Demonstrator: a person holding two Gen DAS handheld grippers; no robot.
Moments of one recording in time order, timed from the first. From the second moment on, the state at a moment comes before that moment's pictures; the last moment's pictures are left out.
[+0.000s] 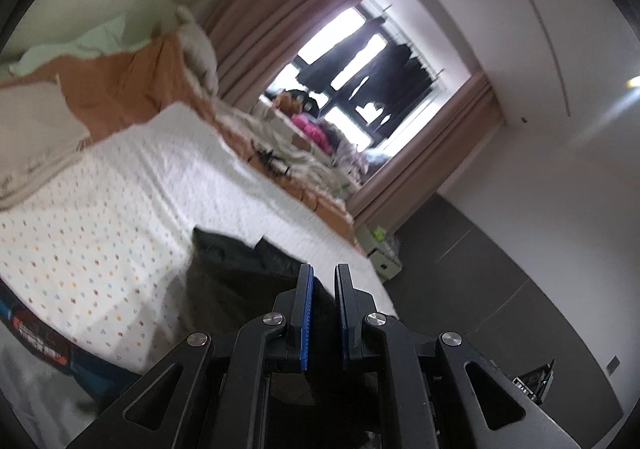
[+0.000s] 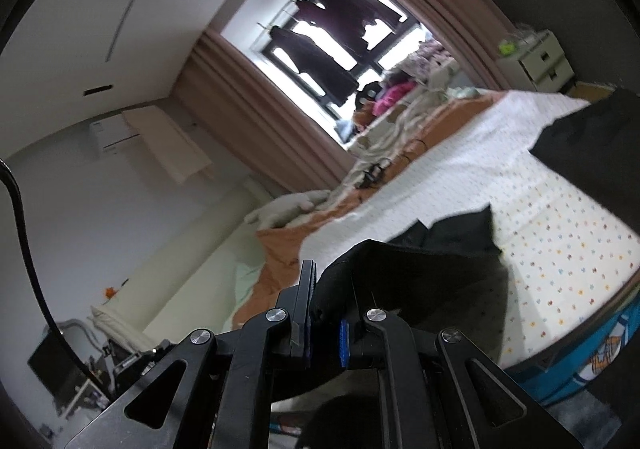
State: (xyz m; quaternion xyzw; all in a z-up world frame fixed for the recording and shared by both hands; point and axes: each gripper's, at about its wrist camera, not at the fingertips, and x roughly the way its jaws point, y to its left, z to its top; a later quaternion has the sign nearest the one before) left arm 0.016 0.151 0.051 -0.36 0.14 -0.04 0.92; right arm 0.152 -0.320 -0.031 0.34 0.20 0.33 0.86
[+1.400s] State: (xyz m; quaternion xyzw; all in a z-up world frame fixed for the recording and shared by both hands) left arm 0.277 0.208 0.061 -0.28 0.20 0.02 0.94; right arm 0.385 -0.261 -0.038 0.33 0.27 0.28 0.86
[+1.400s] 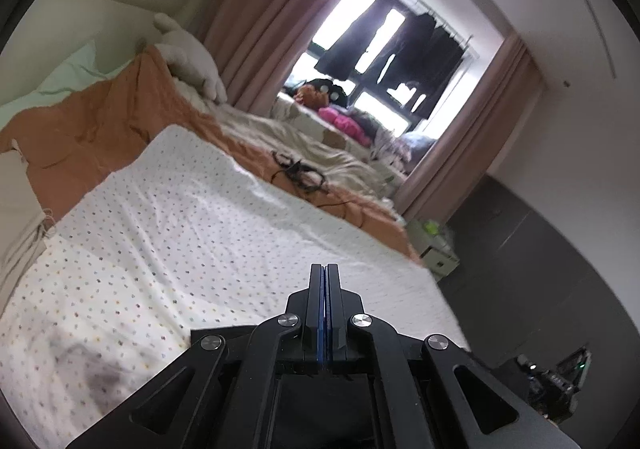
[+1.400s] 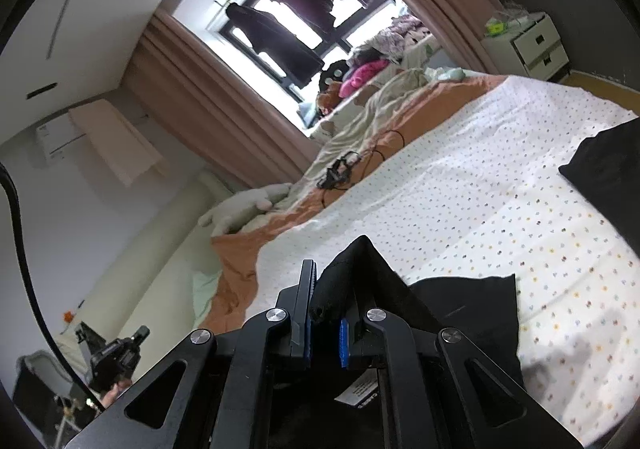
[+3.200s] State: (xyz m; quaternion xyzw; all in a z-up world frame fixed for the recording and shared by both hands) left arm 0.396 0.242 -0.167 -0.24 0.44 0.10 0.86; right arm 0.515 -0.252 -0.216 0.20 0.50 0.16 0.83
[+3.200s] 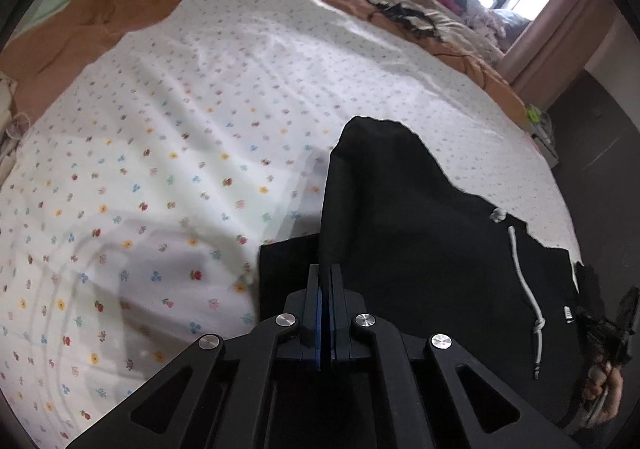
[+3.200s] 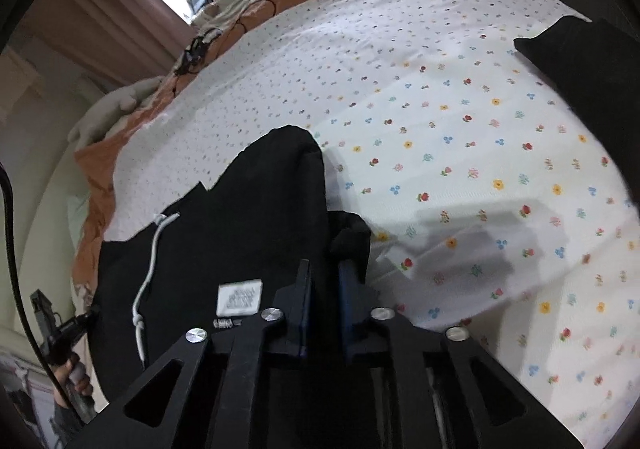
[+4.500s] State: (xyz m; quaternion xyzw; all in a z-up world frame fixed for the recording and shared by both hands) left arm 0.290 0.246 -0.198 -0.29 0.45 0.08 0.84; right arm 0.427 -0.247 -0.177 0.15 0.48 0.16 0.85
